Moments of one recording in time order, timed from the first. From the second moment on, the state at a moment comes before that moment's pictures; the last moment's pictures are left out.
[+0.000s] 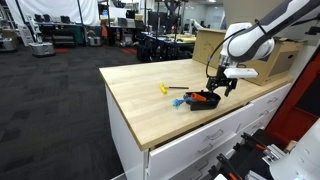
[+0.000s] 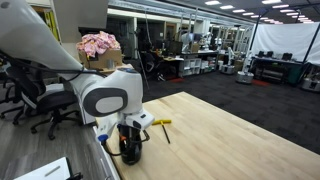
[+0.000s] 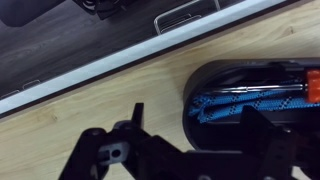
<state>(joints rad) -0.11 -0.22 -0.03 -2.73 -0.05 2.48 0.35</state>
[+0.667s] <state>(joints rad) -0.11 -0.14 -0.05 -2.69 -0.04 2.48 0.34</state>
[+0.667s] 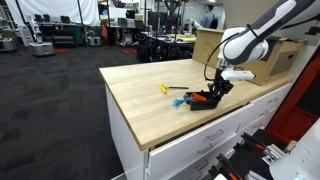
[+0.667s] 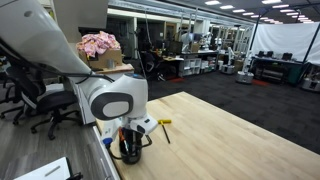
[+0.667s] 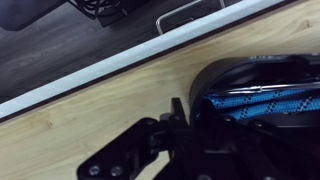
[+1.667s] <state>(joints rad) -0.07 -0.13 -0.04 -2.64 0.11 2.48 0.32</state>
